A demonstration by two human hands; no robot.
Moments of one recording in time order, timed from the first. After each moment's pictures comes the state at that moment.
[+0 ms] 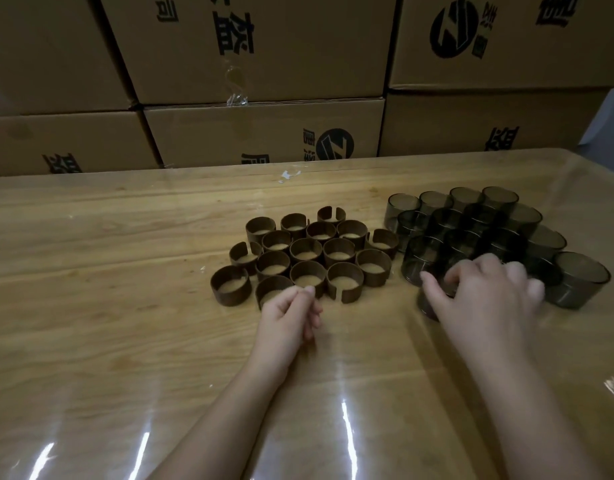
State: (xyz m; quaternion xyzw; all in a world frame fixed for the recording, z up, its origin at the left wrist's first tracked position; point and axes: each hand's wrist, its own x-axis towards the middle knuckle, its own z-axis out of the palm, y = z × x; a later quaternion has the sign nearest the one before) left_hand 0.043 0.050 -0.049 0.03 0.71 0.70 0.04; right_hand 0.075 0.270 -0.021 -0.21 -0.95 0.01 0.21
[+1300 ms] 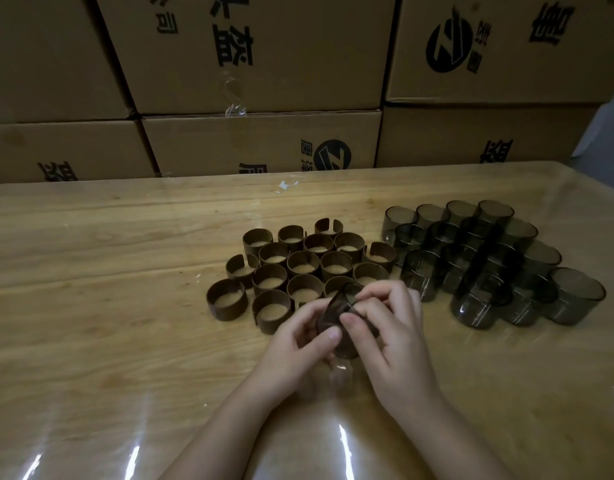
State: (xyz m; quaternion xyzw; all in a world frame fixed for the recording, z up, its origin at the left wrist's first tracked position) left_hand 0.045 0.046 -0.058 0.20 0.68 0.69 0.13; right_hand 0.084 0.196 -0.037 0.10 -0.86 0.36 0.34
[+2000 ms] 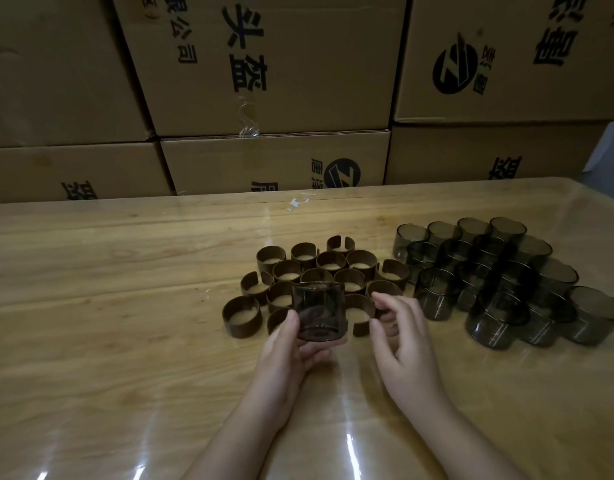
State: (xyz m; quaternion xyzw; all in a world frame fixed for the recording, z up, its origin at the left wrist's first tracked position) left_hand 0.037 0.034 -0.057 0.04 0.57 0.81 0.14; right_hand 0.056 0.206 -0.070 0.05 -0.85 0.43 0.30
